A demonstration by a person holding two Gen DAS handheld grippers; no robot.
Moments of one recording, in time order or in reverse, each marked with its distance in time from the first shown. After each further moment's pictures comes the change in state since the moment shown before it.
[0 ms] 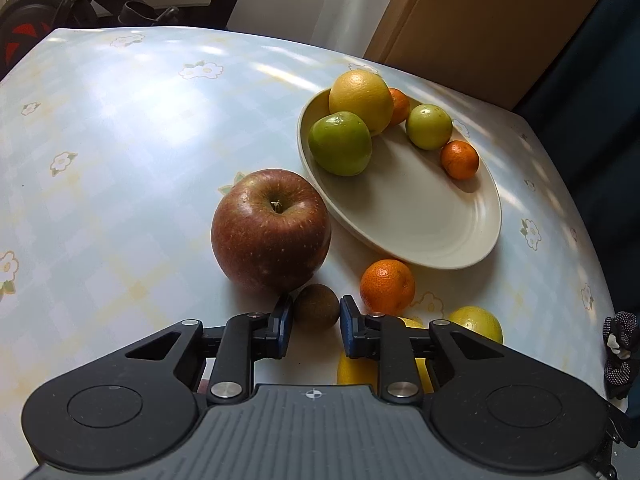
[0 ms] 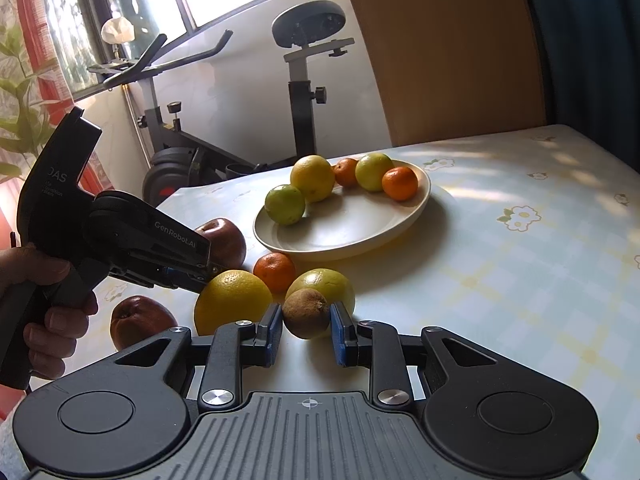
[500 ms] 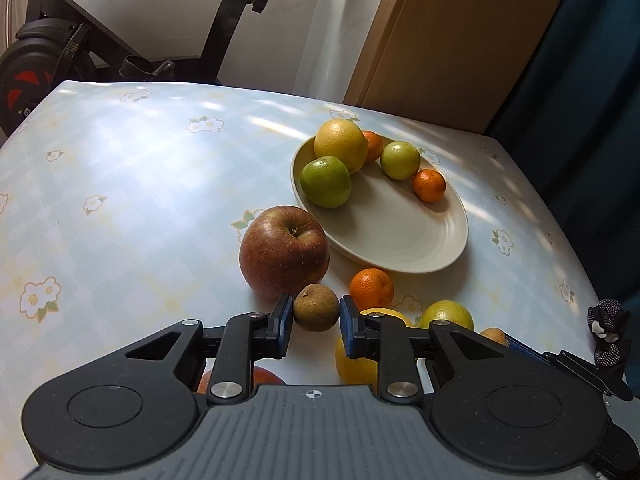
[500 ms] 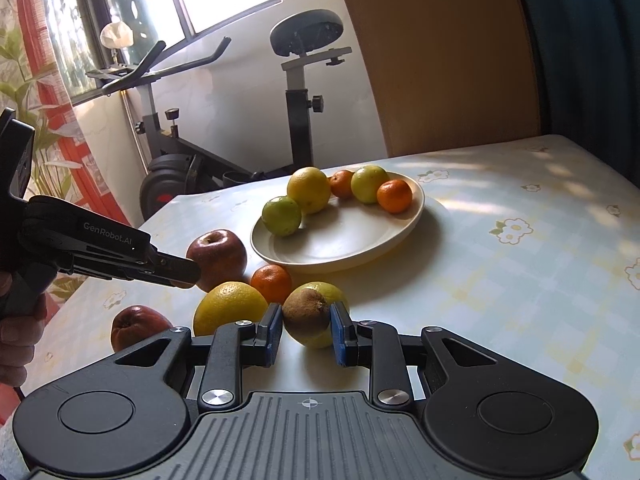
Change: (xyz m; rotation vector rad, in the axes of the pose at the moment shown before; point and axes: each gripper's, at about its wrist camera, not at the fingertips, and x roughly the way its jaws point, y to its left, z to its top) left arm -0.051 0.000 -0.014 0.067 -0.140 -0.012; right arm -0.007 0.000 0.007 -0.005 -0.024 -0.014
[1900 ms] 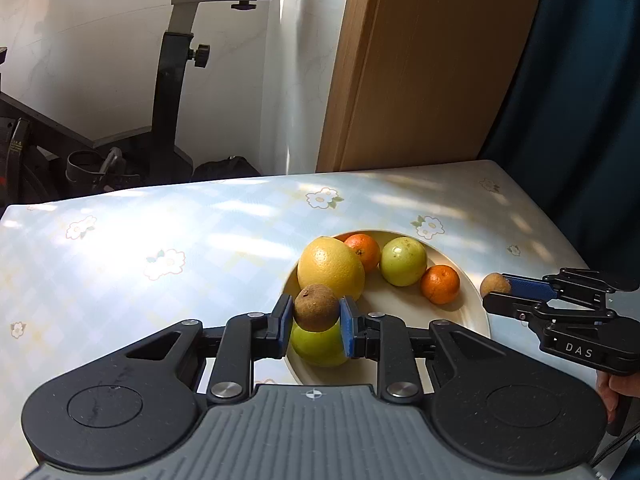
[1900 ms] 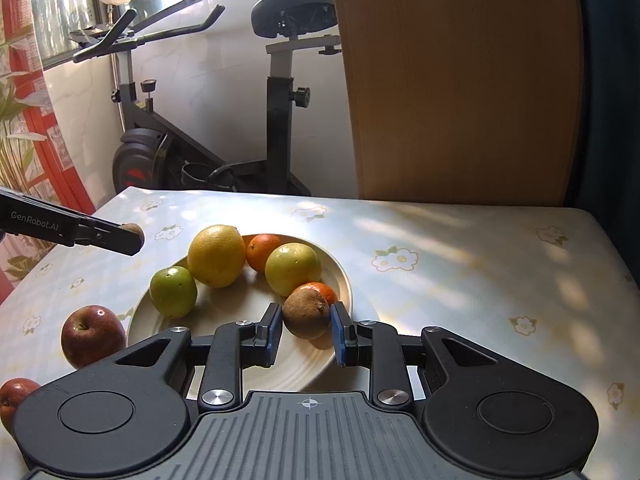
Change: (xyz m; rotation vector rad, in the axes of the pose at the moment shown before) left arm 0.056 -0.008 0.115 0.202 -0.031 -0.008; right arm 0.102 -0.079 0.120 -0.153 0.101 -0.031
